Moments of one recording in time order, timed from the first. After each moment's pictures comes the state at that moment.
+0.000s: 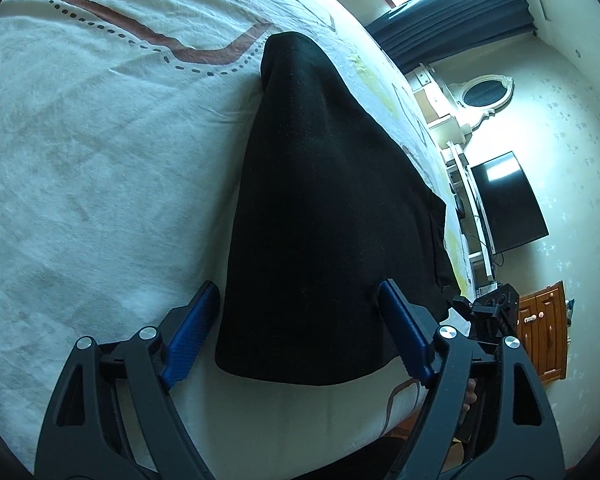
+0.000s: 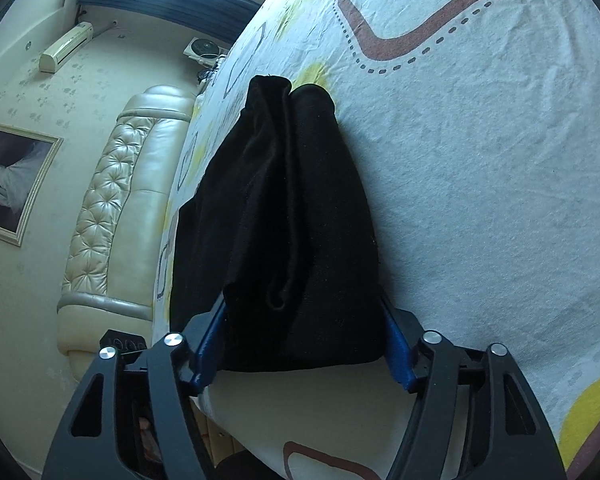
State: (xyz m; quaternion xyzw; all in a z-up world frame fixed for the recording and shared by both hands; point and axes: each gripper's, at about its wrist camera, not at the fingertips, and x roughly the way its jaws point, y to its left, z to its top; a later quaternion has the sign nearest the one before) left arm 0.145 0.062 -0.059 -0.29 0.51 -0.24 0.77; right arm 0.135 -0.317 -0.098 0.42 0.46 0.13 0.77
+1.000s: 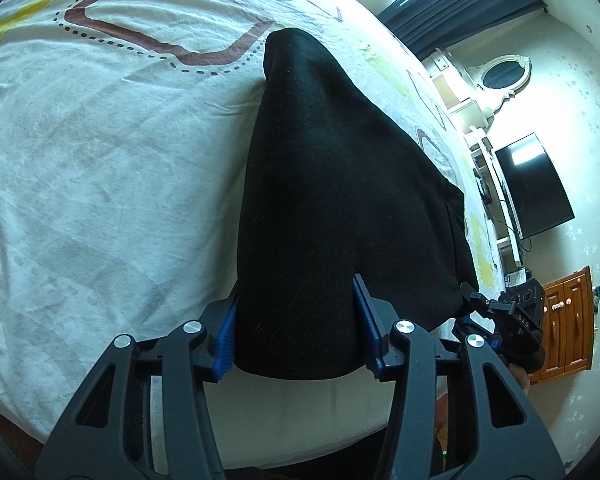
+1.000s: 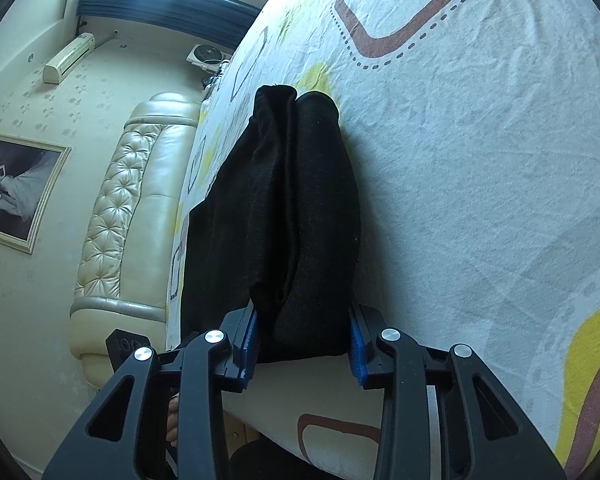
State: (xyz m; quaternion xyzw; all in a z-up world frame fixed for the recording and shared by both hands) left arm 0.137 0.058 -0.047 -0.24 0.53 -0.20 0.79; right arm 0.108 -0.326 -0.095 0.45 0.45 0.14 0.76
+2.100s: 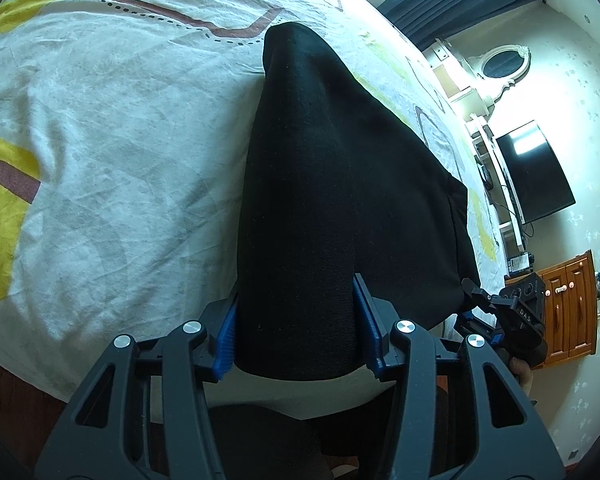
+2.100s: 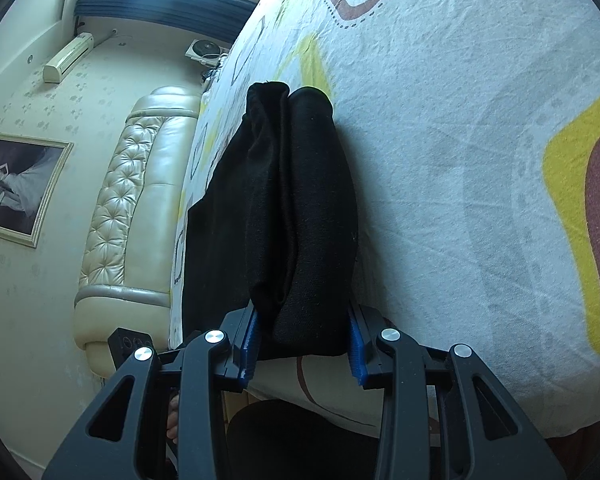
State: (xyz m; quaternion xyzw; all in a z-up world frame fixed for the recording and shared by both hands) left arm 0.091 0.076 -0.048 -0.22 0.54 -0.21 0.78; right arm 0.056 -0.316 -0.100 0.46 0.46 0.15 0.75
